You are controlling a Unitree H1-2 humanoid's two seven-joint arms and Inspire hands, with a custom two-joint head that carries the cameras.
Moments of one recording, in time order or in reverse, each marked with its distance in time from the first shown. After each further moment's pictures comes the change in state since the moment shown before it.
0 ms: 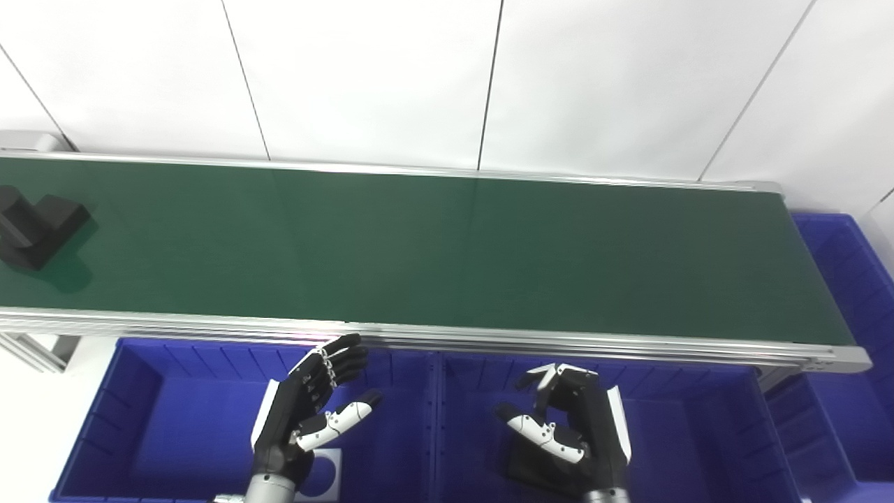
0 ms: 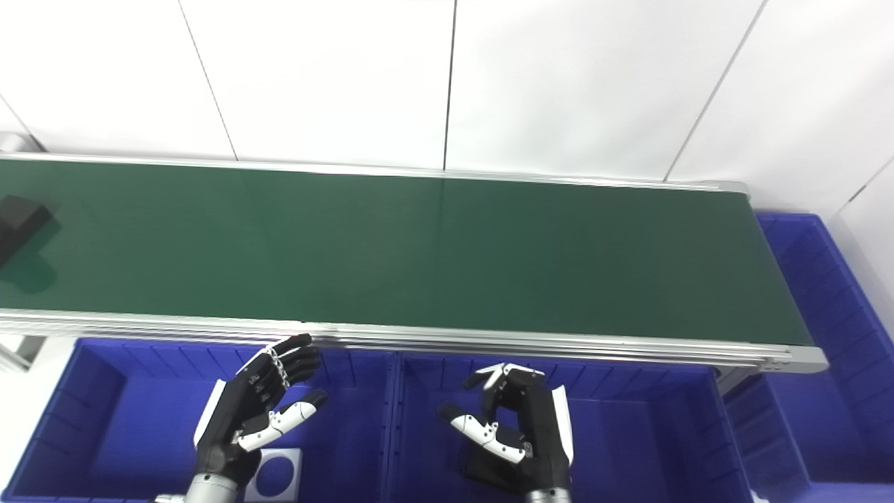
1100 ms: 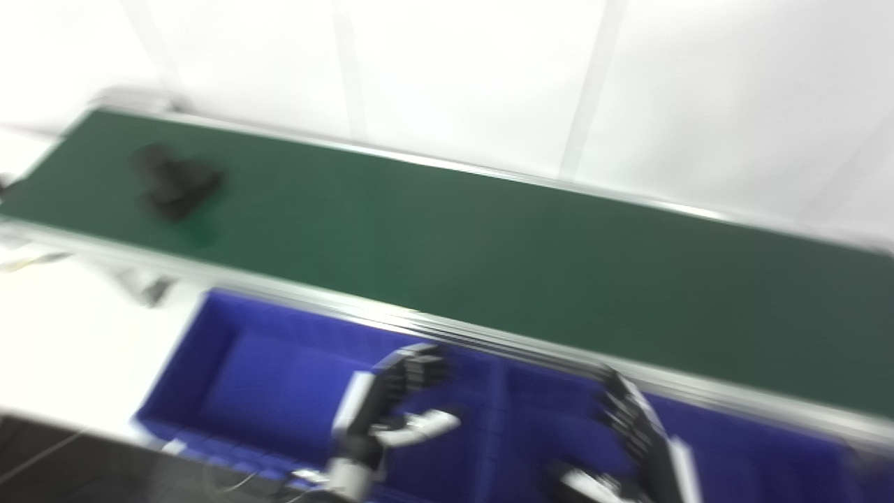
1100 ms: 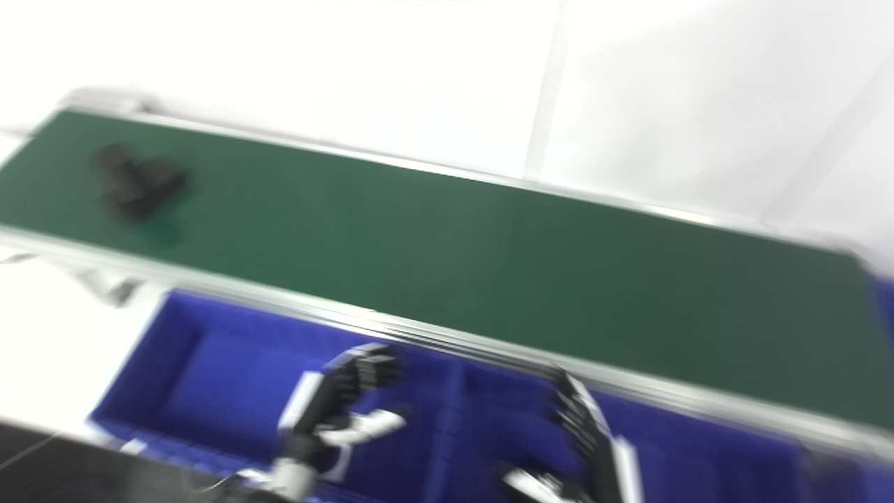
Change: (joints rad) left arm 0.005 -0.071 -0.055 0.134 0.121 -0.107 0.062; right arm -0.006 -0.092 -0.021 0.060 0.039 0.003 0.078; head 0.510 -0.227
